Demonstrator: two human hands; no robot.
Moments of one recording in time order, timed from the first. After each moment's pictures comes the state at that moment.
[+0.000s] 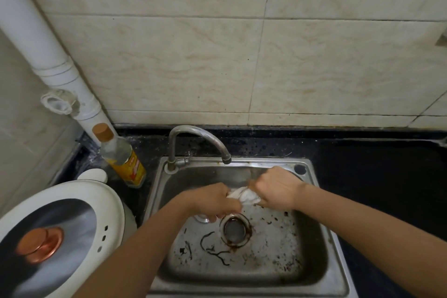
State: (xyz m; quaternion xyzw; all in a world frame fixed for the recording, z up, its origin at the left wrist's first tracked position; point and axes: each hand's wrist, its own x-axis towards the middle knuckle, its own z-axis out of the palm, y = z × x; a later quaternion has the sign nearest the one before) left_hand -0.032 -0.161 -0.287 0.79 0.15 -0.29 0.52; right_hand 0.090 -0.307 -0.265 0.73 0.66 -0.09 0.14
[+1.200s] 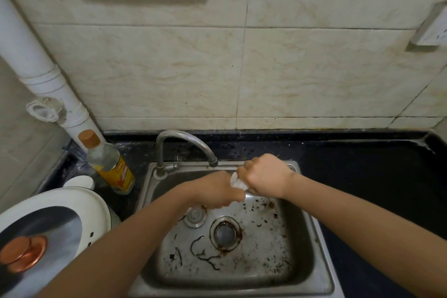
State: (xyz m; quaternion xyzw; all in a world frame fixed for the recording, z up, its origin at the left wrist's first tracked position) left_hand -0.009 -0.190 -0.240 0.83 0.13 -0.24 0.48; right_hand 0.111 -0.312 -0.261 0.70 0.70 0.10 0.09
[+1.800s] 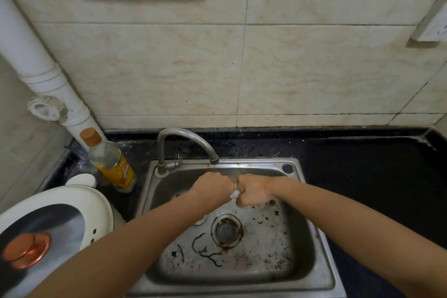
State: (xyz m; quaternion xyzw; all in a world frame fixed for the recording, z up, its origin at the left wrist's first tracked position) left_hand -0.002 -0.197 -0.276 0.98 0.02 -0.17 -0.06; right_hand 0.089 -0.295 -0.275 0.79 0.47 -0.38 -0.02
